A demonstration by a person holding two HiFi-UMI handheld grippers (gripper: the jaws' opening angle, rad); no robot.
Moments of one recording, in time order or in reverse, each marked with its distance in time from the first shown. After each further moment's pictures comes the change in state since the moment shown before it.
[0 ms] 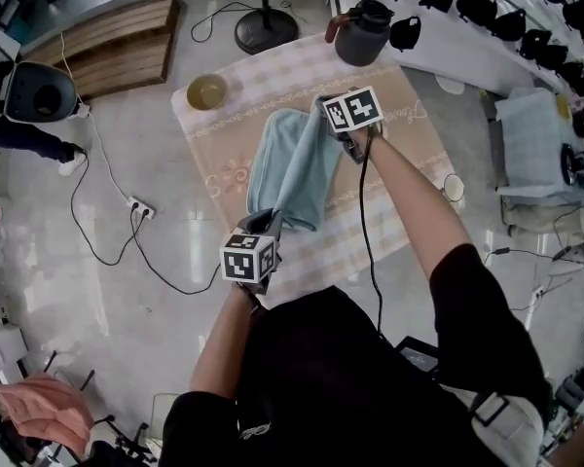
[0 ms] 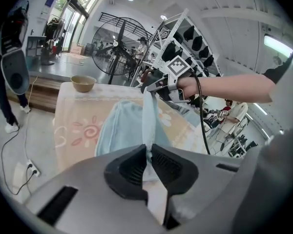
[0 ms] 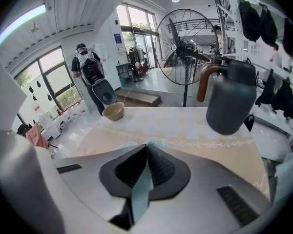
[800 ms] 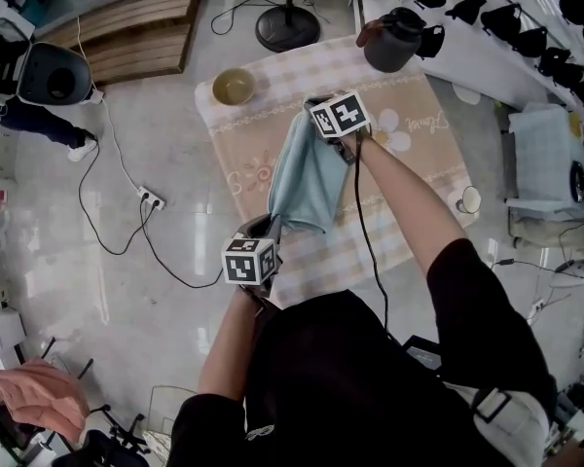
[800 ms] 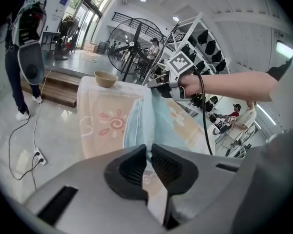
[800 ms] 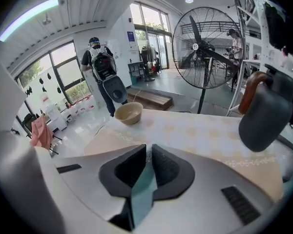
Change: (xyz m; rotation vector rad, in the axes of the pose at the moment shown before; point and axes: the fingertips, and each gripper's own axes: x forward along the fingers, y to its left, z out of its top) left arm -0.023 0.057 -0.020 -0.105 -0.003 0.082; right arm 0.061 0.075 0.030 -0.110 -0.006 0.070
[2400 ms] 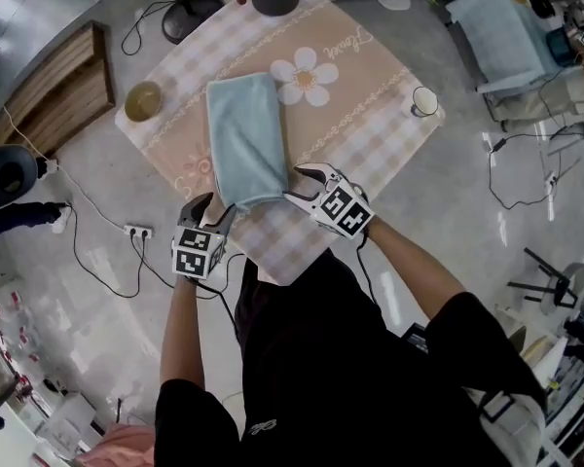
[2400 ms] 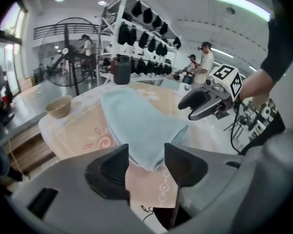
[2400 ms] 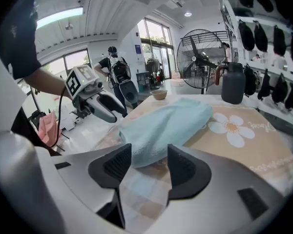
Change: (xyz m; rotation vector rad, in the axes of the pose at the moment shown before) left arm 0.007 0.001 0.000 0.680 0.191 -0.196; right arm -0.139 0.141 -0.217 -0.006 -0.149 0.042
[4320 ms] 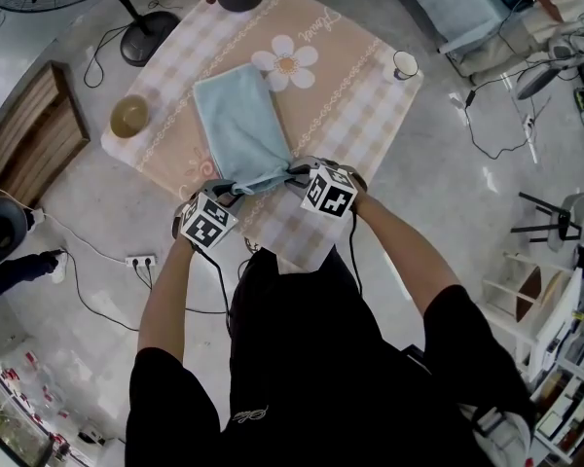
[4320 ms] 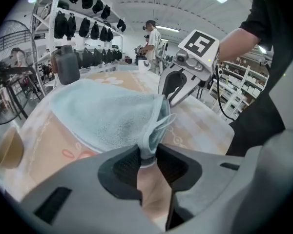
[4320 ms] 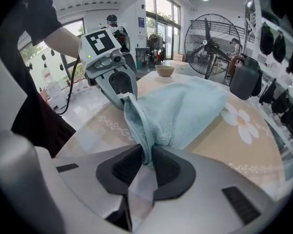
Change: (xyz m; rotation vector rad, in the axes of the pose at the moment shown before) left arm 0.055 0.005 -0.040 0.519 0.156 -0.384; right arm 0.056 0.025 -0.035 -0.094 0.276 -0.105
